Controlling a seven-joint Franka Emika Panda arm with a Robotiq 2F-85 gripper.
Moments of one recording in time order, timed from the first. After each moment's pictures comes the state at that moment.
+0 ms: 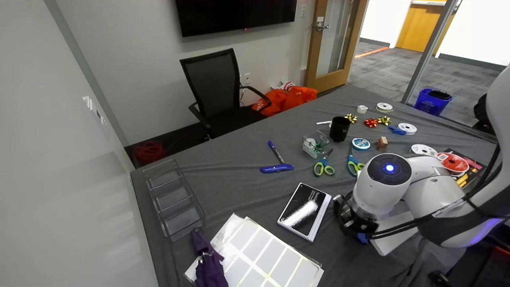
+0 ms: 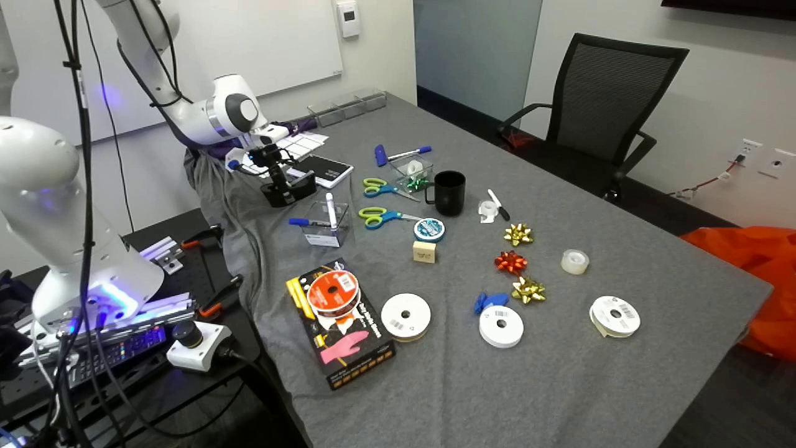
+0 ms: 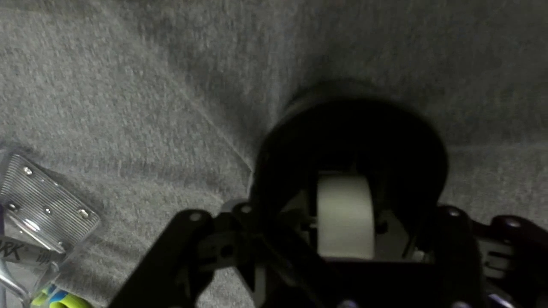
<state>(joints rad) 0.69 0.43 -0.26 -2.49 -0.59 2.85 1.13</state>
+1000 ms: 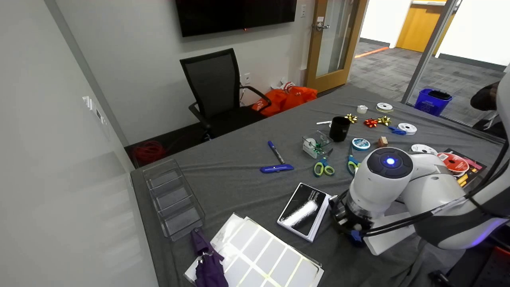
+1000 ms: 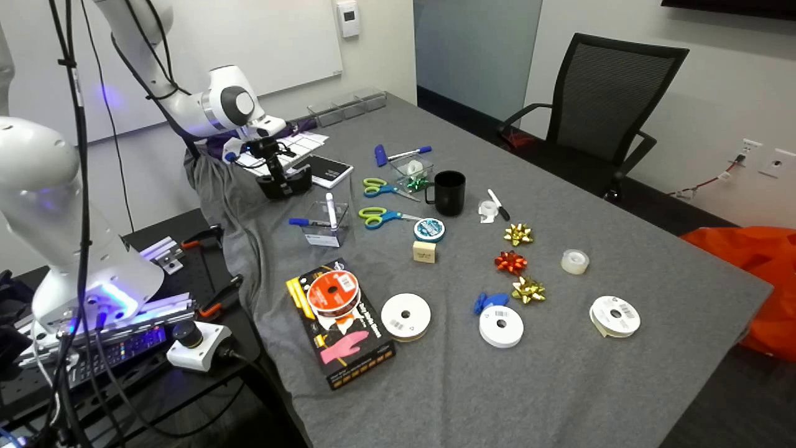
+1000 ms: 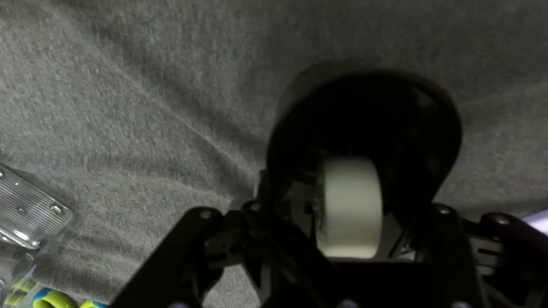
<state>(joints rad) 0.68 0.38 -0.22 -2.49 -0.50 2.85 1.13</state>
